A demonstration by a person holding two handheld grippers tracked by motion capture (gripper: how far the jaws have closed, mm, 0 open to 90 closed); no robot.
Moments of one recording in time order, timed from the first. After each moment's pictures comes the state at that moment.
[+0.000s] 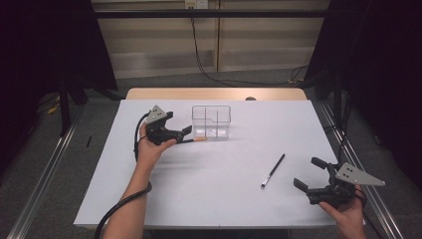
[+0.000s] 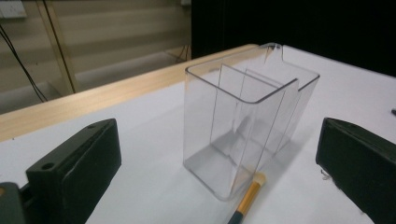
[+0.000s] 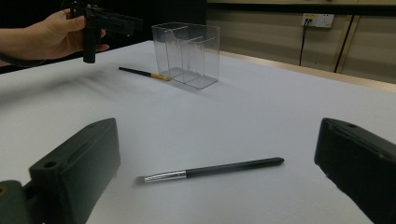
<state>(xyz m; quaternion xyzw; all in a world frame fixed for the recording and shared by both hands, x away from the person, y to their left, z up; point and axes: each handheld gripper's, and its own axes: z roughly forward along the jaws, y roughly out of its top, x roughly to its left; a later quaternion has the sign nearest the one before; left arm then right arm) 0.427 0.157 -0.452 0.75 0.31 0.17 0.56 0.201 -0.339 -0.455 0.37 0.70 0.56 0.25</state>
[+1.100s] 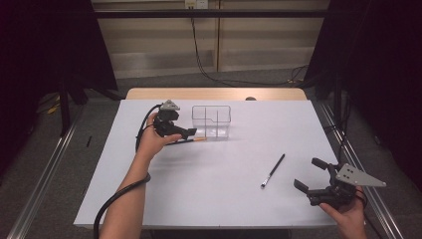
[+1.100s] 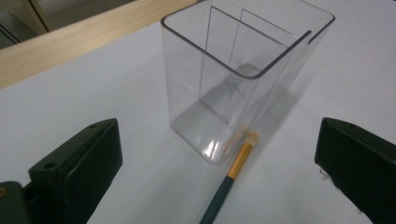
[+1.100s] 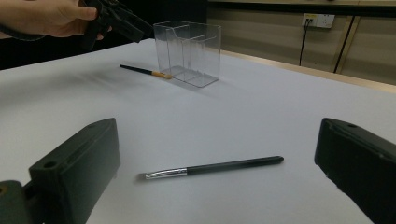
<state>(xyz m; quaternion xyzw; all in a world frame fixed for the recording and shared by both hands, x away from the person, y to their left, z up) 0.448 0.133 -0.434 0.84 0.31 0.10 0.43 0.198 -0.339 -0.454 0.36 0.70 0.56 0.25</state>
